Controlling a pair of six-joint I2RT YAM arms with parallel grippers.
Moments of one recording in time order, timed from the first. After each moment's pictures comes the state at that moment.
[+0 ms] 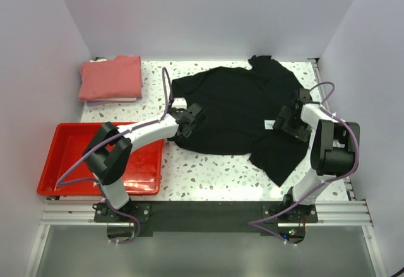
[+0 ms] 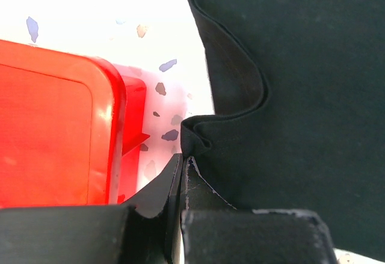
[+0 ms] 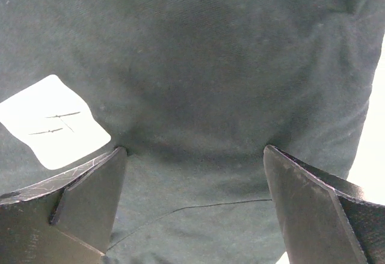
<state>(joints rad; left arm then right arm) -0.75 1.75 1.19 -0.80 -0.63 -0.84 -0.11 1.72 1.04 -0.60 0.14 0.42</state>
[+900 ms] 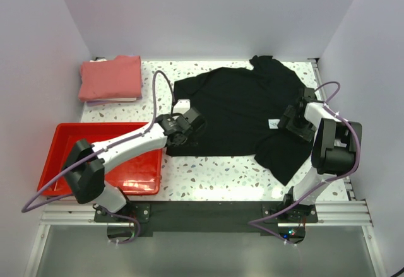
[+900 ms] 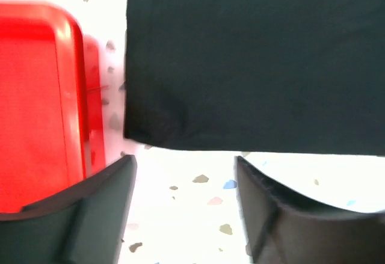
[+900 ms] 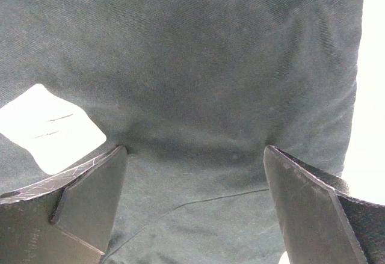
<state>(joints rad) -0.86 1.54 1.14 -0.82 -0.50 -0.84 -0.16 1.74 1.07 -0.62 0.17 0.43</state>
